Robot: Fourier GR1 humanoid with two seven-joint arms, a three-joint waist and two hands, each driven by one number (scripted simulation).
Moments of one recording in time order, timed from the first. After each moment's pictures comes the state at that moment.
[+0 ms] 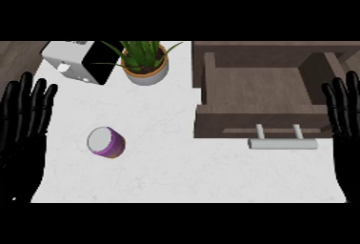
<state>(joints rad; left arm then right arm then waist) -0.02 0.09 -0.01 -2.10 -0.01 -0.01 -0.03 -0.02 -0.11 0.00 -2.10 0.04 -0.02 -0.02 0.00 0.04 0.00</state>
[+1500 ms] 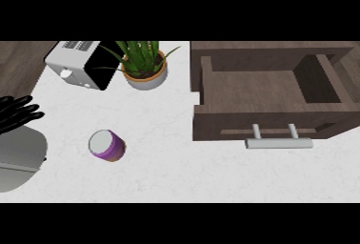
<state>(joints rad) -0.16 0.80 0.08 -1.45 0.88 -1.07 0.02 0.28 -0.15 -0.25 -2.12 -0.21 0.08 0.10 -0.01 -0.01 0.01</state>
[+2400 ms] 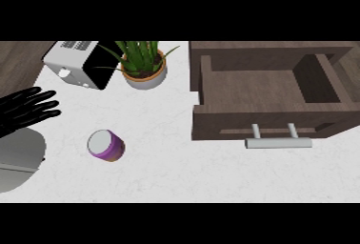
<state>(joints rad) -0.28 0.87 -0.13 -1.30 1.21 -1.01 0.26 0.41 -0.17 -0.42 -2.13 -0.36 0.25 0.05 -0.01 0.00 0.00</state>
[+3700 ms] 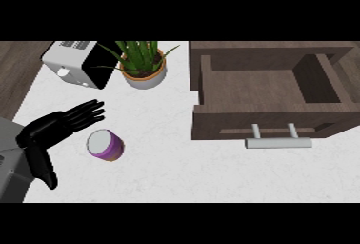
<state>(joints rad) -0.33 0.44 0.07 -1.01 0.40 -1.03 -0.01 0.44 -0.10 -0.57 -2.18 -0.44 0.40 0.11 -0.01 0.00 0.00</state>
